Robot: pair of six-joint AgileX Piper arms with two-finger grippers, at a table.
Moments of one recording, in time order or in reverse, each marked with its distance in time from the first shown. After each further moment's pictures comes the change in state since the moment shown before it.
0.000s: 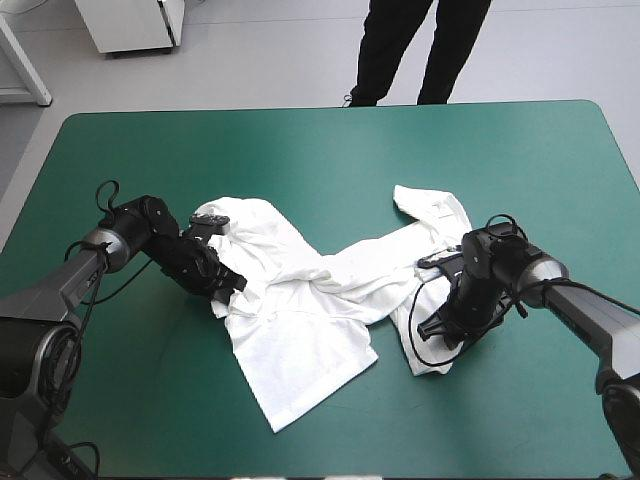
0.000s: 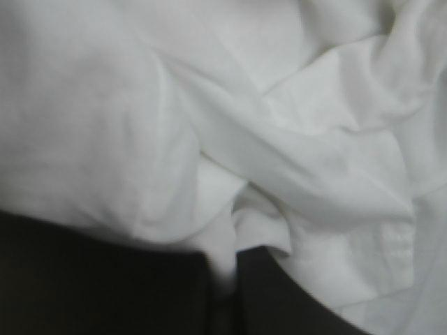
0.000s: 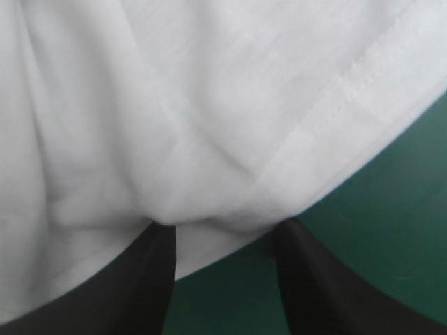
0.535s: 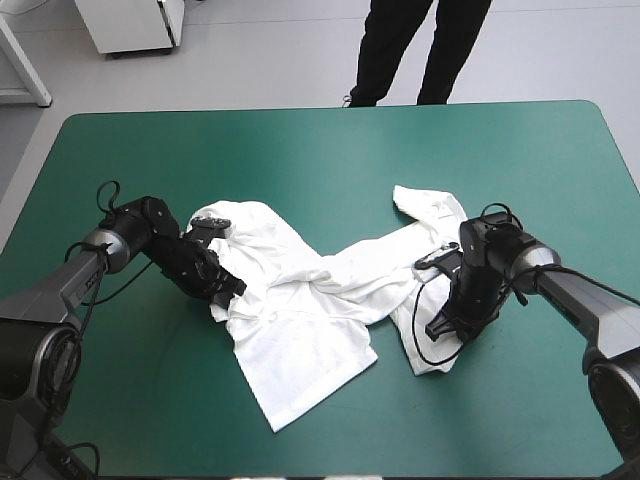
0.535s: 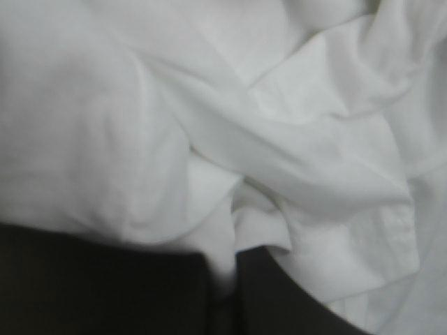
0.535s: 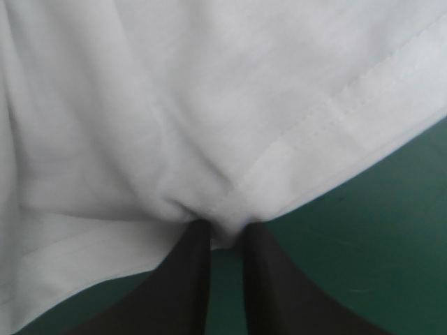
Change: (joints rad) left arm -0.005 -0.007 0.001 0.007 0.026 0.016; right arm -0.004 0.095 -0.059 -0.006 0.066 -0.178
